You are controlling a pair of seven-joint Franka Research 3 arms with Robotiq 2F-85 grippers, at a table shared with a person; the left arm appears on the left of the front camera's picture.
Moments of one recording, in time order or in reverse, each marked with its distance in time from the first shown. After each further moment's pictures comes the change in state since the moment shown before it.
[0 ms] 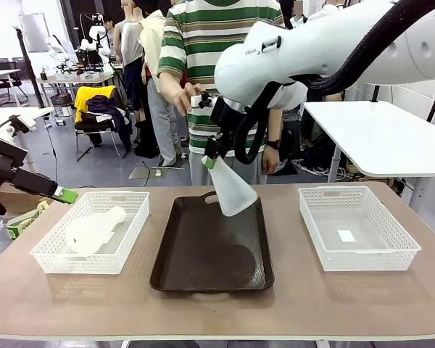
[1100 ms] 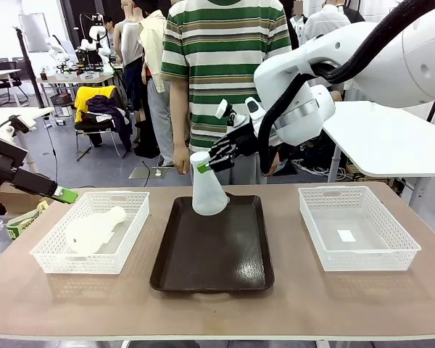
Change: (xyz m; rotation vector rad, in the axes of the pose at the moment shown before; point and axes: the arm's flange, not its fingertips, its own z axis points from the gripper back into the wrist) left arm 0.000 0.000 0.000 0.000 0.000 0.000; right arm -0.060 -0.039 -0.053 0.209 -0.579 0.469
